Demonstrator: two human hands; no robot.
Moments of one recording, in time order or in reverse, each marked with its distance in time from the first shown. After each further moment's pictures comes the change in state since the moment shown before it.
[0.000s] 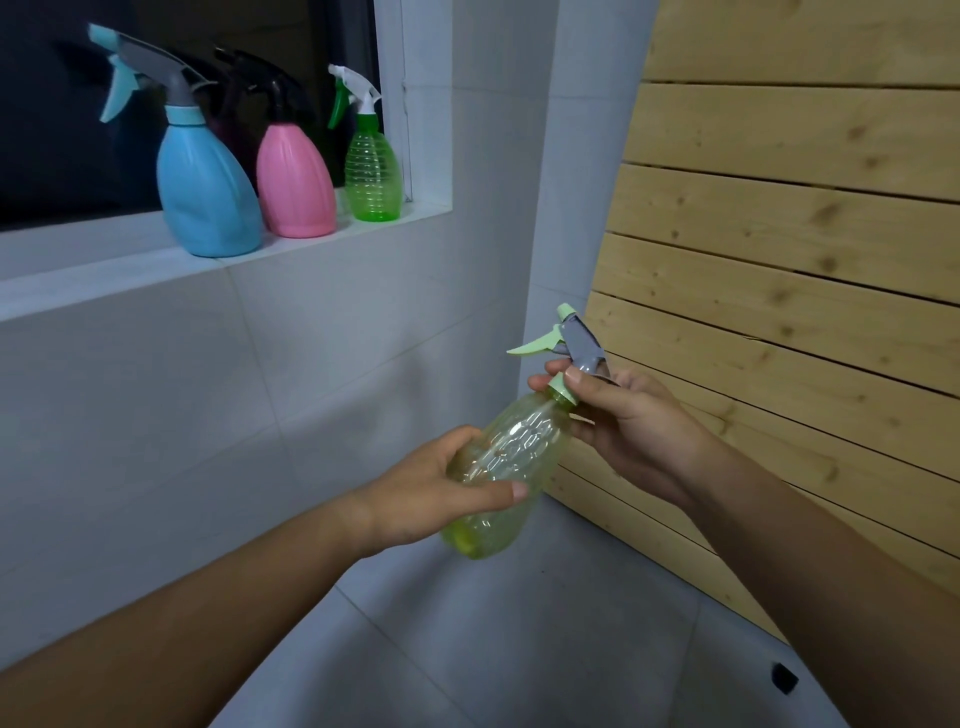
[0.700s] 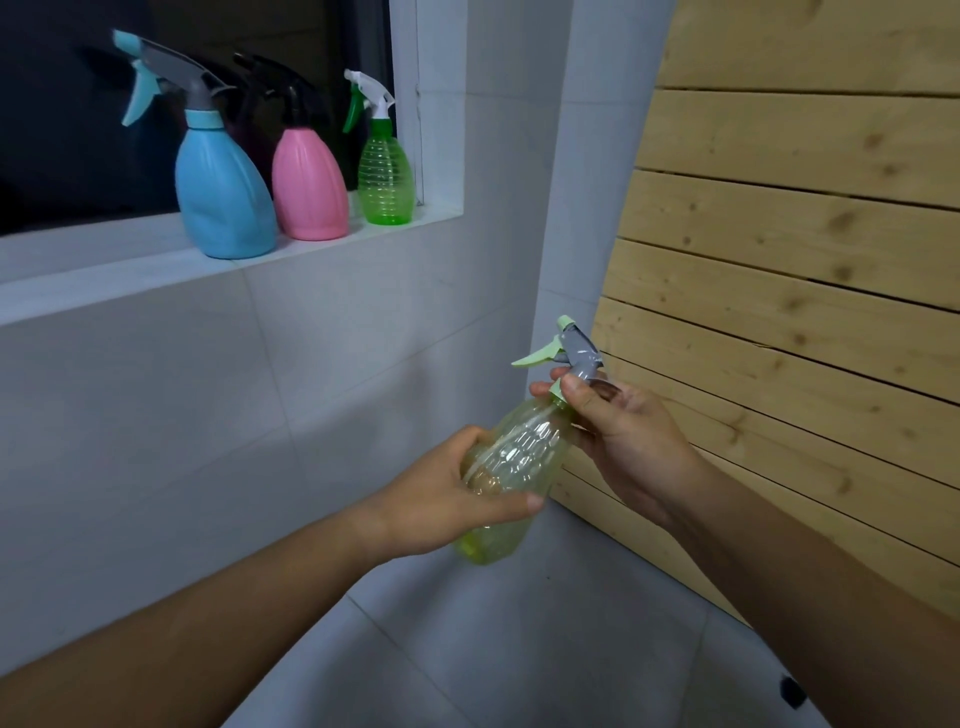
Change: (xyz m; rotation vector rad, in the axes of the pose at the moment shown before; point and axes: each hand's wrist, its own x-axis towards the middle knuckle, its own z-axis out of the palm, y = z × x) left_hand -0.002 0.001 0.004 0.094 0.069 0.029; right_hand 0.000 0.014 0.016 -0.049 0.121 -0.081
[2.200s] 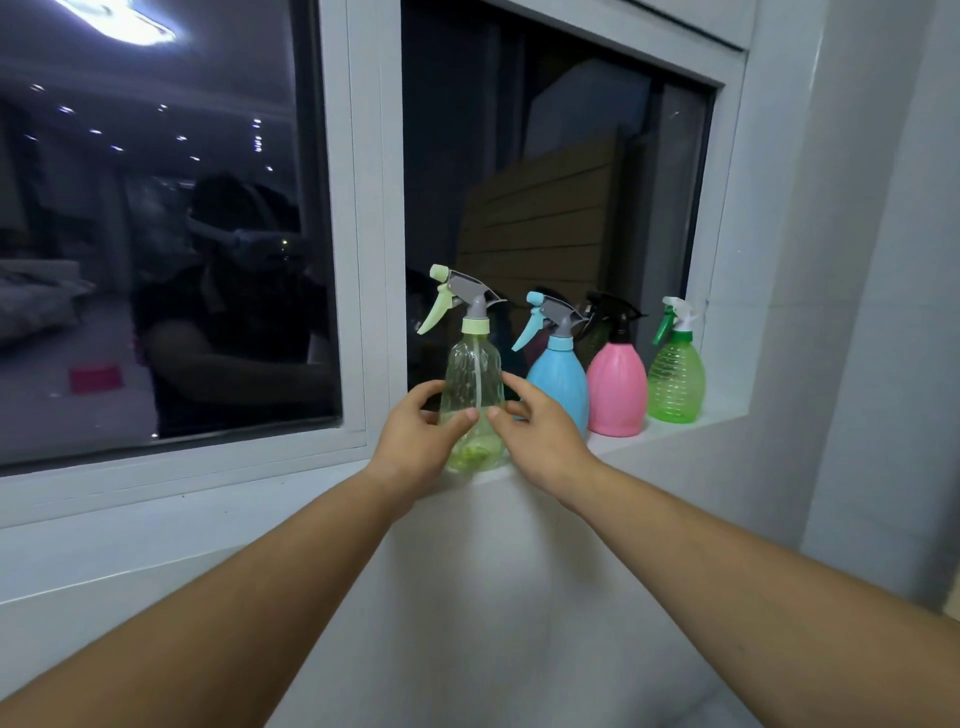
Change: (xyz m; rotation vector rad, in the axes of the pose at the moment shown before) left_hand -0.055 0.026 -0.329 -0.075 0.959 0.110; right_hand 0.146 -0.022 0.366 -0.558 -0.389 -0.352
